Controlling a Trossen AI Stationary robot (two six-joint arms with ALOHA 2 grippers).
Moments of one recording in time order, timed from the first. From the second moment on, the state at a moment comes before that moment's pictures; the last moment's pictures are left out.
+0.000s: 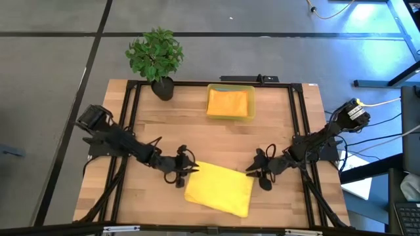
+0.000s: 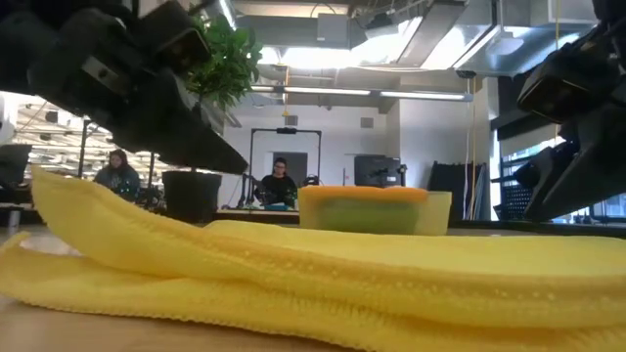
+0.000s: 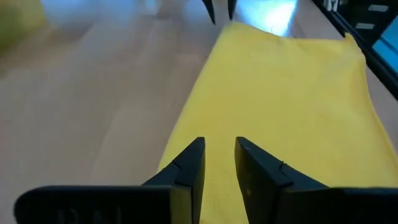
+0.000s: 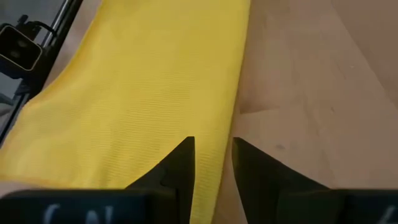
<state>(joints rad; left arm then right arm) -0.46 1.62 0.50 0.63 -0.42 -0.31 0.55 1.42 0.29 0.48 0.26 0.60</state>
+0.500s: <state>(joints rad) -0.33 1.78 0.63 0.42 -0.27 -0.35 0.55 1.42 0.31 0.42 0.08 0.60</state>
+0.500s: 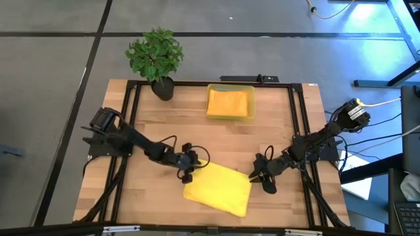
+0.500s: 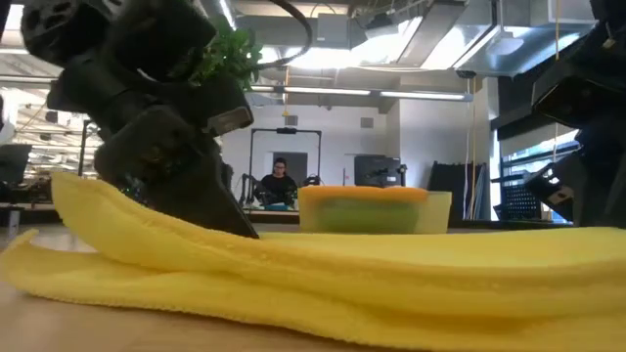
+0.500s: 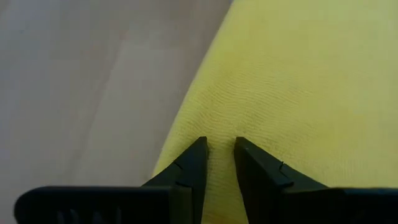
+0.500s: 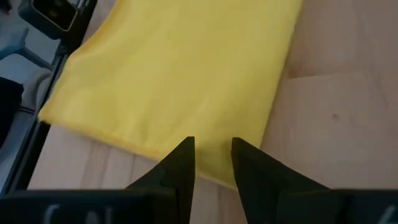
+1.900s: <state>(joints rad) -0.42 1.72 0.95 0.14 -0.35 -0.12 0.47 1.20 0.28 0.65 0.05 0.20</state>
